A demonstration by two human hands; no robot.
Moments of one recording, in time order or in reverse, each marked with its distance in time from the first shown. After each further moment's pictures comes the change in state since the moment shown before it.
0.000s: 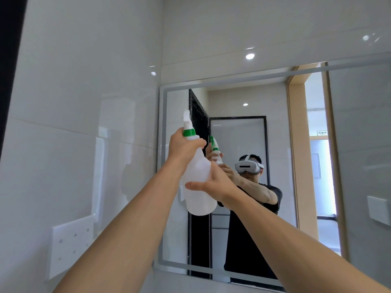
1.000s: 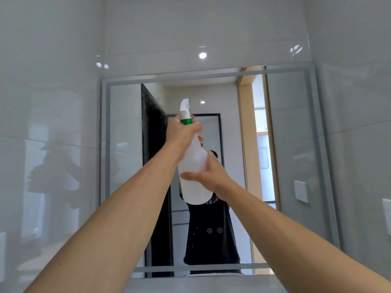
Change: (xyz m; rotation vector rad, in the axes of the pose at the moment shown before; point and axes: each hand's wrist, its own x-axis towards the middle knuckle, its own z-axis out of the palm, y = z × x) left_hand -0.019 0.045 0.118 -0.253 -0.252 -0.011; right_hand -0.051 0.010 -0.110 -0.141 0.269 0.081
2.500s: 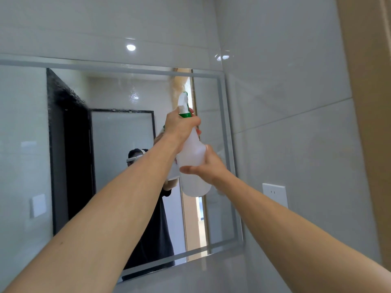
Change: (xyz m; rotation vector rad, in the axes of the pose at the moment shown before) left_hand -0.041 0.026 0.193 -0.179 -0.289 -0.054; right_hand -0.075 0.030 -0.188 -0.235 0.278 0.175
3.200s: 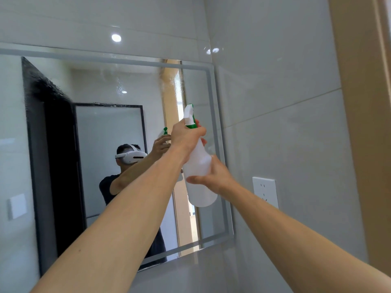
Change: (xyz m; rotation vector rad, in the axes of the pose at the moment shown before) left_hand -0.011 -0.040 0.042 -0.052 -0.048 -0.076; right_hand -0.010 0.057 -0.017 -0.105 0.052 0.072
